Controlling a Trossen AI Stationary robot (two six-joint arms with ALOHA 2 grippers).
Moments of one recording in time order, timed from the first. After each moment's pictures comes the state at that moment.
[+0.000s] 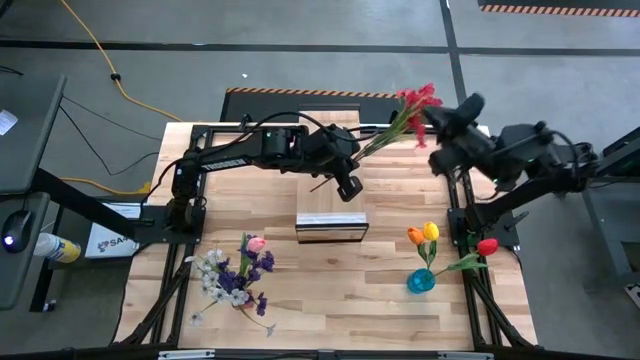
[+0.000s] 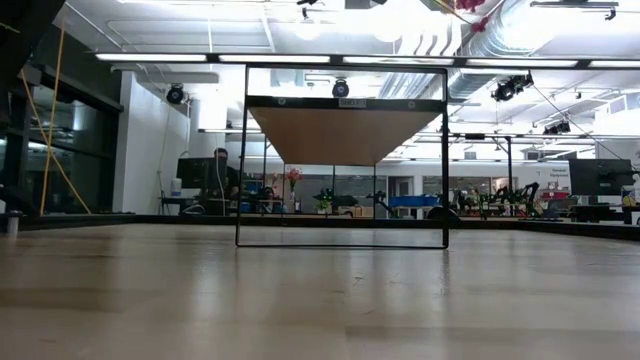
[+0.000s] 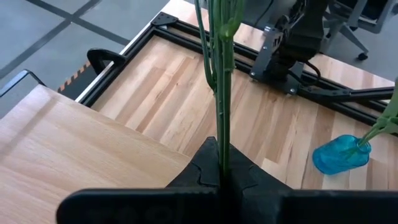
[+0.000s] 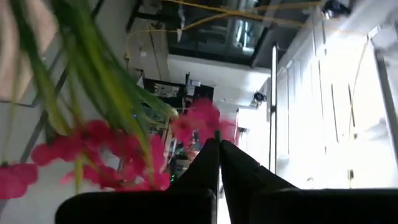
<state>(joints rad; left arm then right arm) 0.03 1.98 2.36 -1.06 -0.27 -0.33 0.26 1.08 1.56 -0.55 1.10 -1.60</state>
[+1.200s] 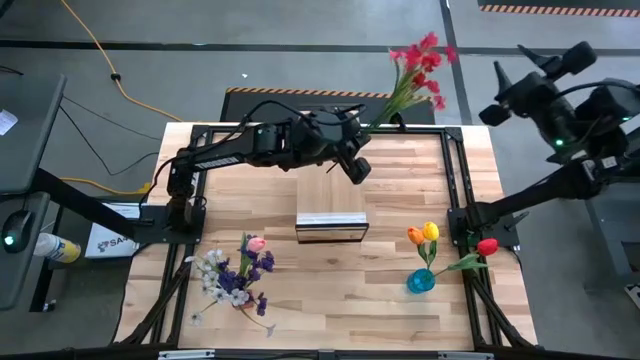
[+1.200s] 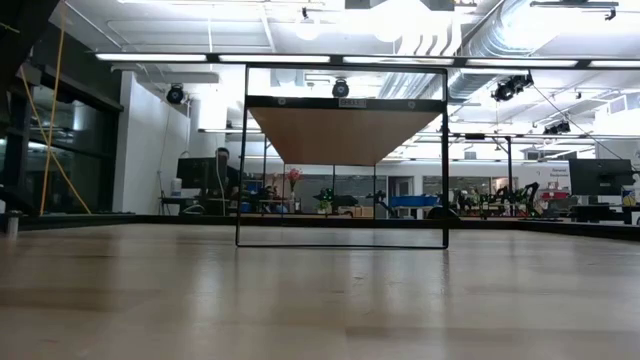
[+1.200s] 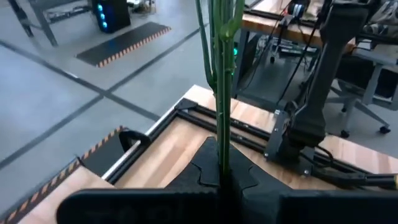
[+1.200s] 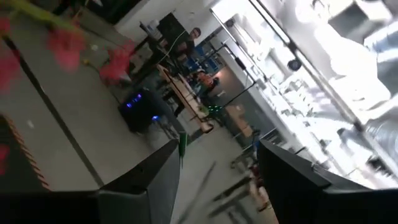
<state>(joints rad) 0.03 1.95 2.35 -0.78 -0.44 -0.21 0.12 0.97 1.77 -0.59 1.31 -1.06</state>
